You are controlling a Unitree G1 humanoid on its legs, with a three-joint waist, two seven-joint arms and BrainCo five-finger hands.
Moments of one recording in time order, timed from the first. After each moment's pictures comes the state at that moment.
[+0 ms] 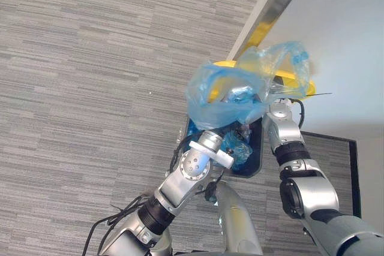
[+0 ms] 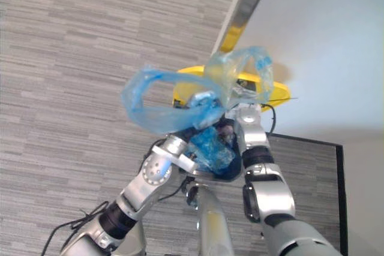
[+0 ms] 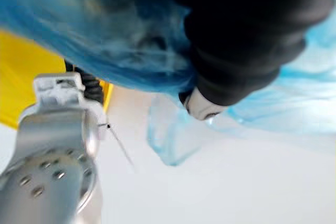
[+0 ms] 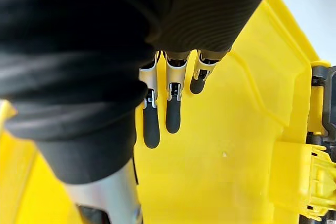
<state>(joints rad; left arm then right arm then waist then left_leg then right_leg) -0.38 0.04 -0.65 -0.10 -0.18 -0.12 0.19 -0.86 -0.23 -0.11 0.74 0.09 0.05 -0.24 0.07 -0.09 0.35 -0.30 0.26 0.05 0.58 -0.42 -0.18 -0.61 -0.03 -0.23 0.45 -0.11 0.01</state>
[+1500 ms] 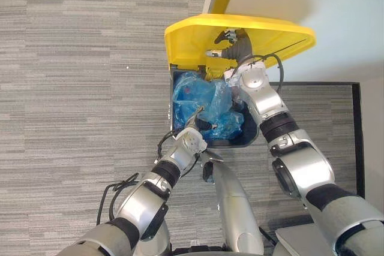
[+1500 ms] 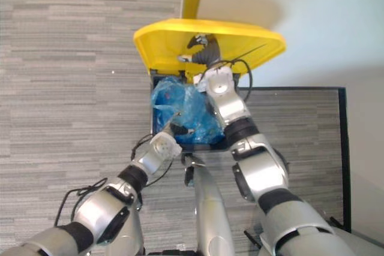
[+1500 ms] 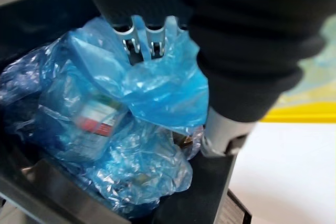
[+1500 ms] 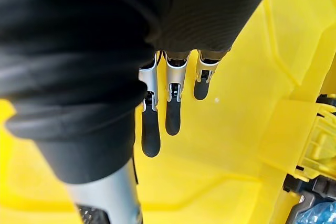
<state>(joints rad) -0.76 -0.05 -0.37 0.87 0.33 0.06 0.20 -1.09 -0.21 0.21 0.73 0.08 0.03 -0.21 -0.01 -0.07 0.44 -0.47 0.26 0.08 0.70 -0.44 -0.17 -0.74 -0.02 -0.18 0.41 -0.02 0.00</state>
